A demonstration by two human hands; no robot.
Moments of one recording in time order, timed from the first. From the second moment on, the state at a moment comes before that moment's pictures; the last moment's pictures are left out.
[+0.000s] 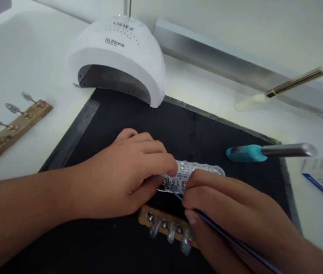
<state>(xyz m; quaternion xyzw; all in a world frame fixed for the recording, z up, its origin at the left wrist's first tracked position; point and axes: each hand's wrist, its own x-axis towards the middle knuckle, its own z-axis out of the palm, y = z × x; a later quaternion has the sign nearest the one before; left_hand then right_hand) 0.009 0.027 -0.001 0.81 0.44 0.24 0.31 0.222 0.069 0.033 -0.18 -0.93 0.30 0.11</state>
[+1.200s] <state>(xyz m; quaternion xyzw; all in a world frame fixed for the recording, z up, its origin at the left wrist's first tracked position) 0.010 0.026 -0.002 0.80 0.44 0.25 0.31 0.227 0.072 0.028 -0.16 -0.93 0.29 0.17</state>
